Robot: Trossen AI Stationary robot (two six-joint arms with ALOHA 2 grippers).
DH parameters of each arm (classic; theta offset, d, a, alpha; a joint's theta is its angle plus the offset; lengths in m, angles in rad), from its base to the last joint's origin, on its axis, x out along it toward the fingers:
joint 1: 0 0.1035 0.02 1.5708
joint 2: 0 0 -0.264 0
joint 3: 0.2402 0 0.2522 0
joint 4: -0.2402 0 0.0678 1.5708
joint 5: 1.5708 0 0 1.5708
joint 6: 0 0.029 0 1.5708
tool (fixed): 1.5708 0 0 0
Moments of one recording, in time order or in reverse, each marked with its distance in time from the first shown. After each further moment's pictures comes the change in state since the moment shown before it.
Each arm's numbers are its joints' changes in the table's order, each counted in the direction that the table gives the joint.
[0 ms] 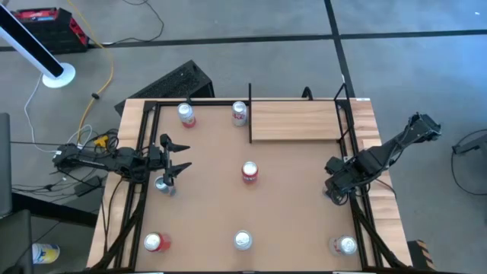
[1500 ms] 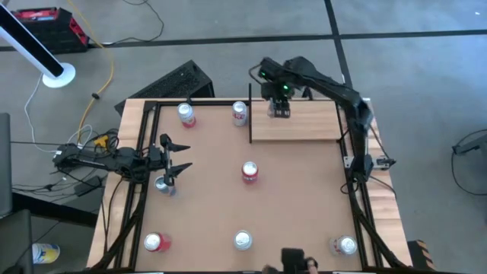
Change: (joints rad) left arm 0.000 0.000 0.000 -0.008 -0.001 0.054; right arm -1.093 -0.945 1.214 -0.038 0.135 -1.789
